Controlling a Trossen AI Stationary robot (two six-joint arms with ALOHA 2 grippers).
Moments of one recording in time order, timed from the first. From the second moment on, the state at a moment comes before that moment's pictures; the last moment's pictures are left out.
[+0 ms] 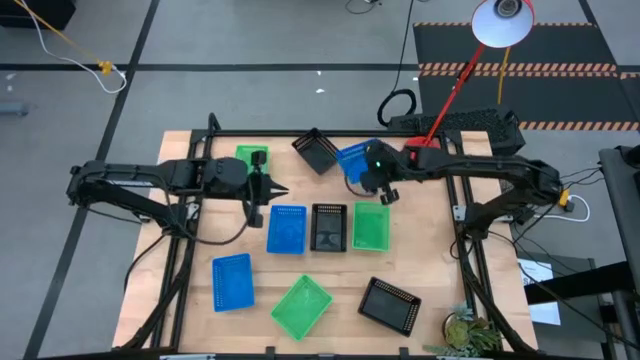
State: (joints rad) left arm -0.01 1.14 1.10 -0.52 -0.17 0.34; right arm -0.27 1.40 1.04 -0.60 0.18 -0.81
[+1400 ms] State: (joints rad) left arm -0.10 1.43 1.10 -0.24 -0.21 0.66; right arm 0.08 1.39 1.04 -0.34 0.23 -0.88
